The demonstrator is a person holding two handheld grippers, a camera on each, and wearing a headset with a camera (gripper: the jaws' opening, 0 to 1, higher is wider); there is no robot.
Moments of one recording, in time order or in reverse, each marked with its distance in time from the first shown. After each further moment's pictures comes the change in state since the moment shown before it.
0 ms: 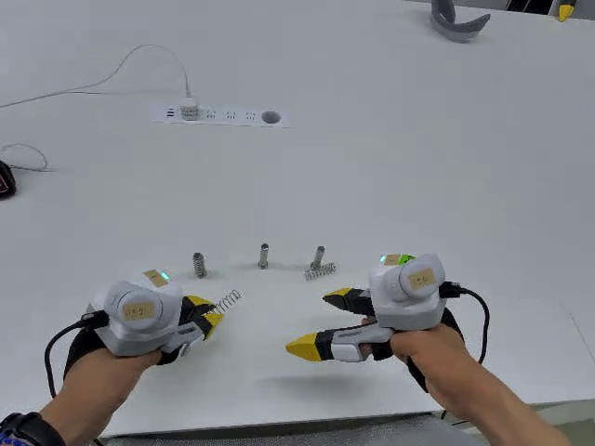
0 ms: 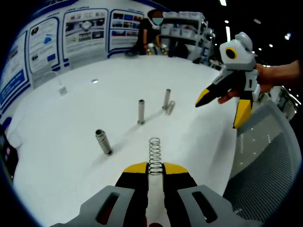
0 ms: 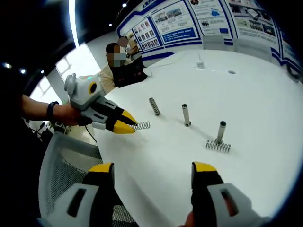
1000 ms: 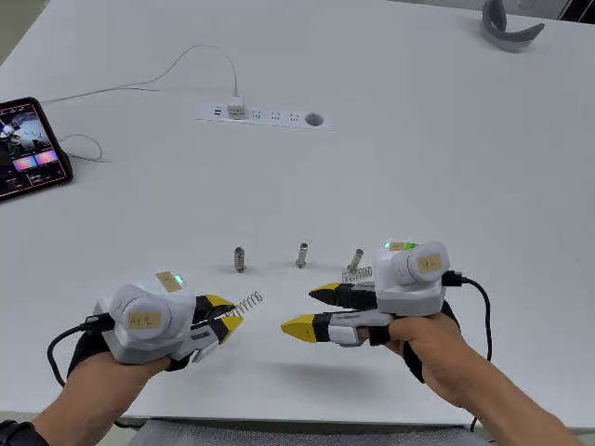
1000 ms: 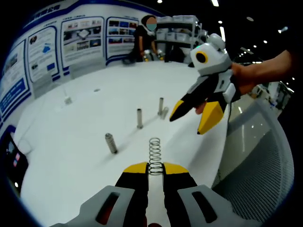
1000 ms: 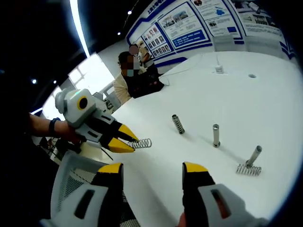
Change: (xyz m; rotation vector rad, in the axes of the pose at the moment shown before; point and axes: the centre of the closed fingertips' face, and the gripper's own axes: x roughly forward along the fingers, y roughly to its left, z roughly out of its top) left arm -0.044 -0.010 0.011 0.056 -0.048 0.001; right arm 0.039 0.039 0.044 0.046 -0.076 0.169
